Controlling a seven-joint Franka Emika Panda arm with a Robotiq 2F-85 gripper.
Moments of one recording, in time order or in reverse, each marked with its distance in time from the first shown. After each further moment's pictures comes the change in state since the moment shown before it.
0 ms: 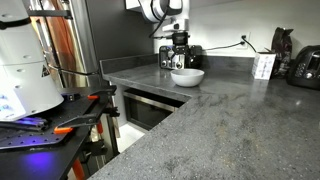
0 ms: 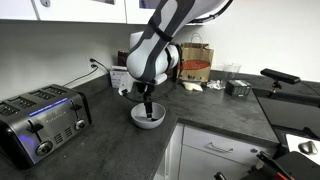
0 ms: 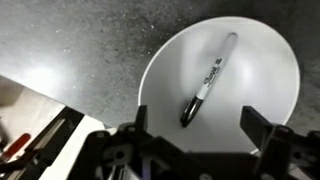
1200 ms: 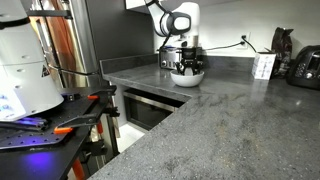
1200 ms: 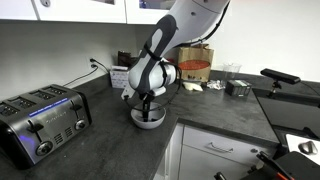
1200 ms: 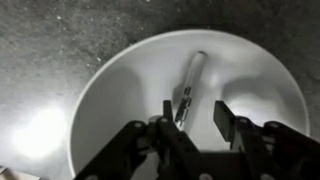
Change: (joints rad) arm -0.056 0.206 0.004 0.126 0.196 0.140 -0.055
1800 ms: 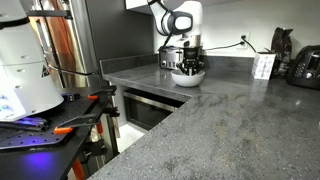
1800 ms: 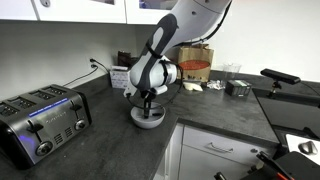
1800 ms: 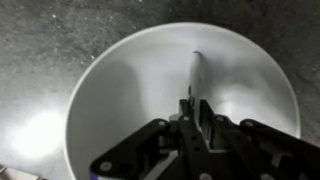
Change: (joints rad) arm -0.022 -0.001 0.010 0.006 0.040 0.006 -0.060
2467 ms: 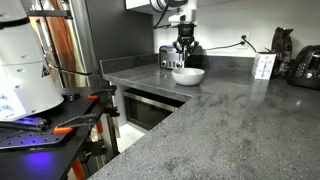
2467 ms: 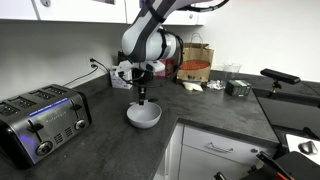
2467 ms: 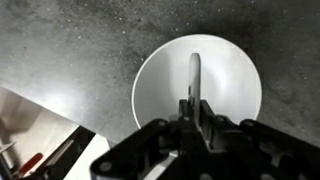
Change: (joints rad) arm 0.015 -0.236 0.031 -0.053 -0.018 -0.202 -0.046
